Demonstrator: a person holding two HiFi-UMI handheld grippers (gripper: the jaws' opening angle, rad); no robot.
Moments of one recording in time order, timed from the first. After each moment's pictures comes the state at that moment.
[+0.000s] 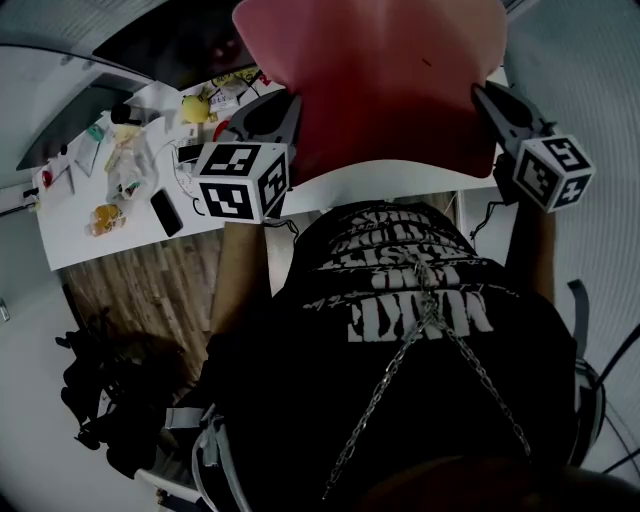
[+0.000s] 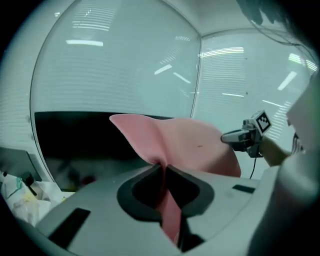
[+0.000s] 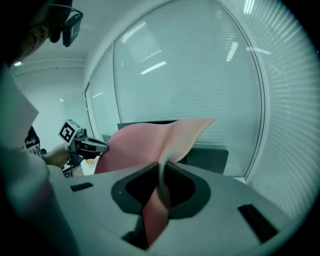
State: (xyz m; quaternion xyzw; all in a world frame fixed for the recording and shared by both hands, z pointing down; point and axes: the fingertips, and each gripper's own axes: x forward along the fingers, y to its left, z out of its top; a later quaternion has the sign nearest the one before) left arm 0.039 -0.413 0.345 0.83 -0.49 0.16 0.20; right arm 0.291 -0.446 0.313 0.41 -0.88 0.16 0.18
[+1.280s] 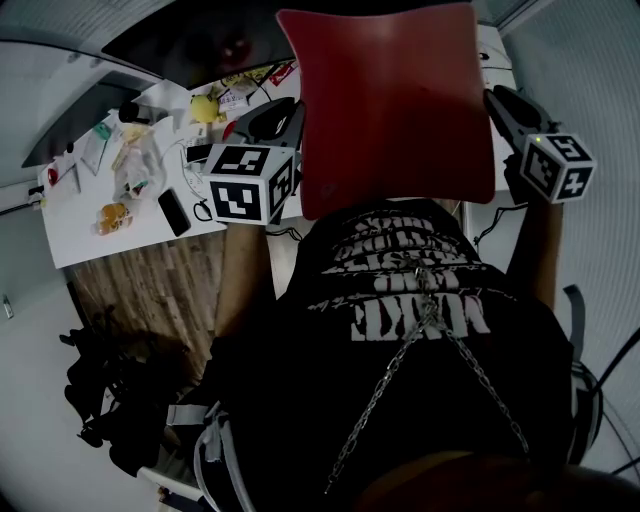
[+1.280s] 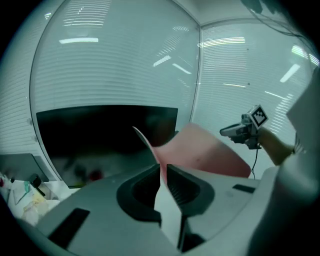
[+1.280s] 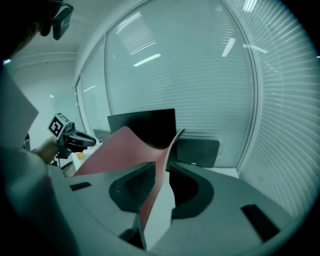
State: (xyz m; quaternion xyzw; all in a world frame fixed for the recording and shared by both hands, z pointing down) left arm 0.012 -0.408 0.360 0.82 -0.49 0.21 0.21; right arm 0.300 -0.462 0.339 0.43 -0.86 0.18 0.22
